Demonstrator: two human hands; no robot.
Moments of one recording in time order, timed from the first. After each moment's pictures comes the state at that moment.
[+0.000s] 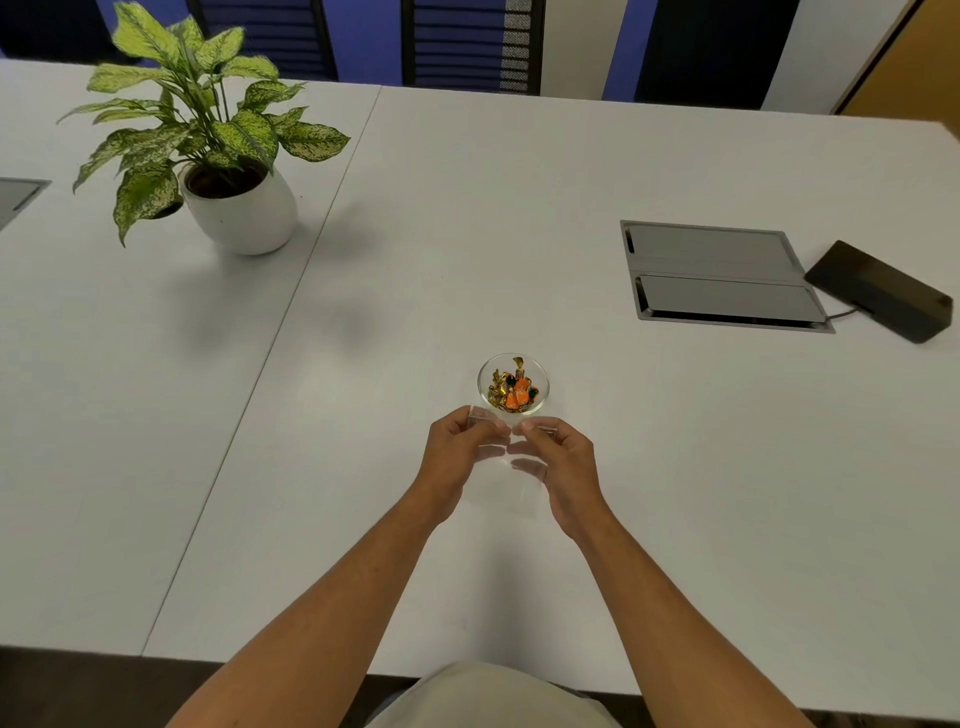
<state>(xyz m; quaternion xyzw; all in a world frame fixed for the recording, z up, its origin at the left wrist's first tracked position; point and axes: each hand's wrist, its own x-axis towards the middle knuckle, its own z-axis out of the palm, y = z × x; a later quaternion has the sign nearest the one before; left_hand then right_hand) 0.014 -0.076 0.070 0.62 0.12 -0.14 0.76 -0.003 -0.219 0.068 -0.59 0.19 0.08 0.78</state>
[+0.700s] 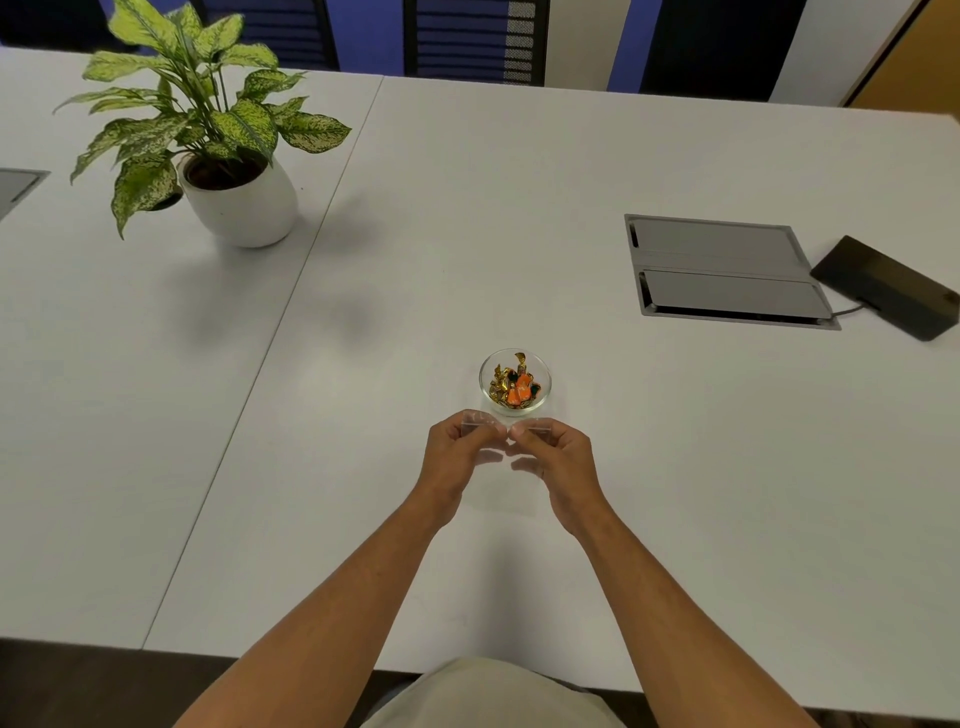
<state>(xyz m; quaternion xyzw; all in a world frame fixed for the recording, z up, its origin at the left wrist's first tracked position) 0.009 -0.075 0.063 0.63 0.13 -0.13 0.75 -0.002 -0.217 0.068 -0.63 0.16 0.10 0.76</state>
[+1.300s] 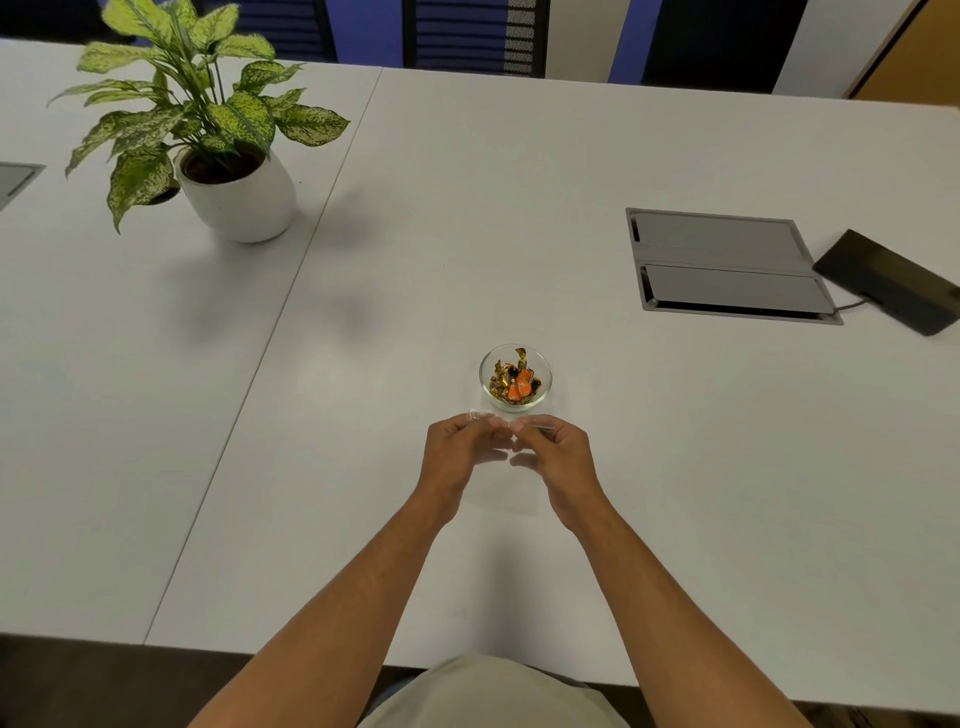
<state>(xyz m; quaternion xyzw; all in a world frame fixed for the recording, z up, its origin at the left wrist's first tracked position) 0.007 -0.080 0.061 0.62 0.15 -0.12 0.76 0.001 -0.215 0.063 -0.64 0.18 0.10 0.74</state>
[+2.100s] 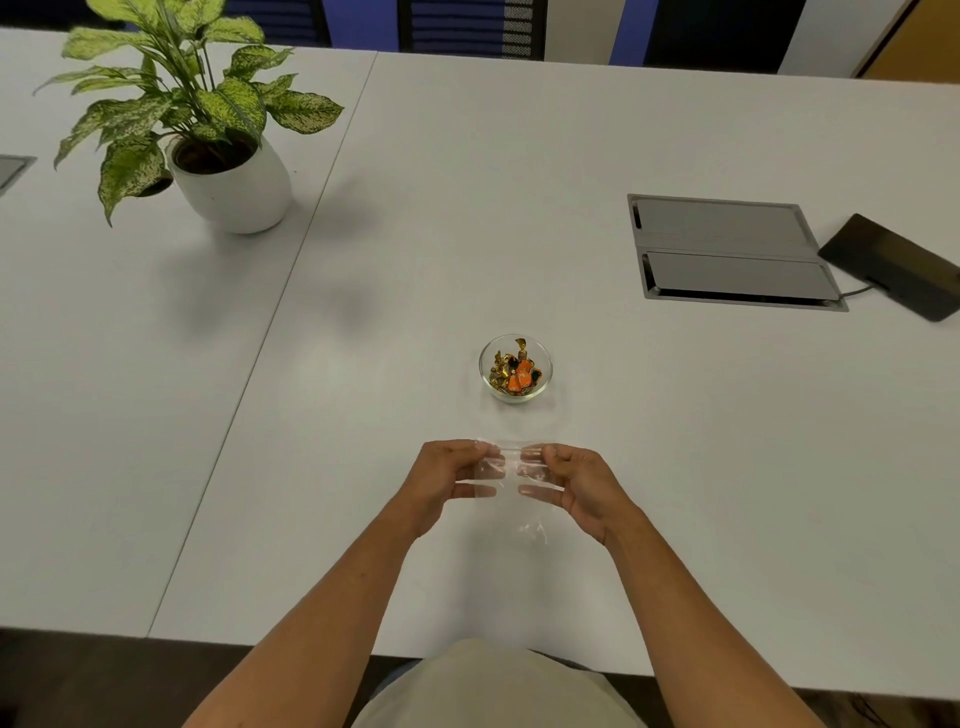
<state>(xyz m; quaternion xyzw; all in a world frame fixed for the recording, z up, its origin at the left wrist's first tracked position) -0.005 -0.052 0.031 0.60 0.17 -0.27 0.73 -0.013 -0.254 0.025 -0.56 0.23 0.25 0.75</state>
